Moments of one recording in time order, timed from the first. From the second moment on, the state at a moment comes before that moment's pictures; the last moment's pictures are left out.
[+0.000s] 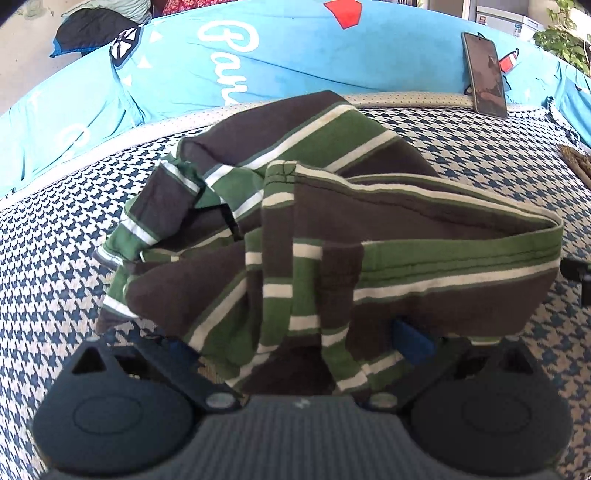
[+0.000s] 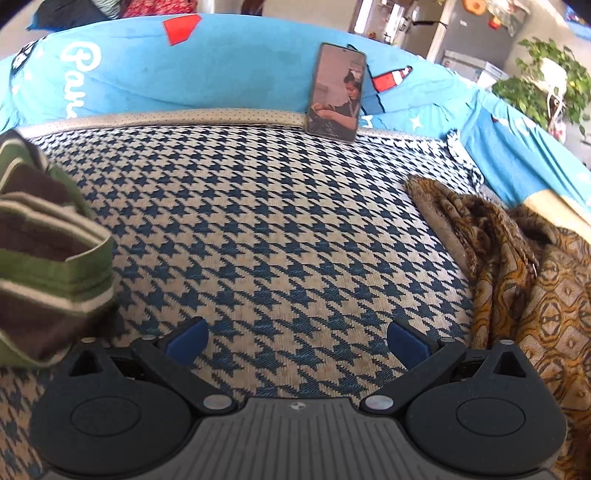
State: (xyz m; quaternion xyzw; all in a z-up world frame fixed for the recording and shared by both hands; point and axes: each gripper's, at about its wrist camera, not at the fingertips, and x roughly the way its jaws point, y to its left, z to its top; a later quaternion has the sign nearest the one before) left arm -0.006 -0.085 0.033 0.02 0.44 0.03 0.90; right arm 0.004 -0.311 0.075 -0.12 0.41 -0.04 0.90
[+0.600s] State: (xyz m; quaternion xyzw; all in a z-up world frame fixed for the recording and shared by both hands) left arm -0.010 -0.042 0.072 -0.05 0.38 0.13 0.91; right arm 0.041 -0.239 0.077 -0.02 0.37 0.04 0.93
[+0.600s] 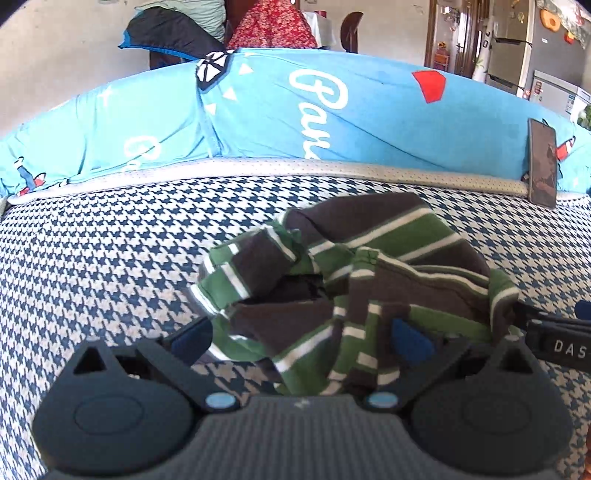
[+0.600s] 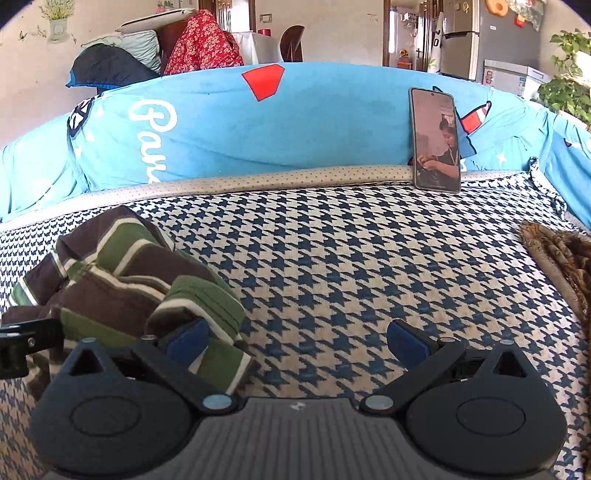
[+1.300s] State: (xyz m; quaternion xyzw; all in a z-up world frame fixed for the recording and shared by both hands) left arm -0.048 0.001 0.062 -0.13 0.39 0.20 0.89; right arm 0.046 -0.173 0.057 0.07 0.36 0.18 0.91
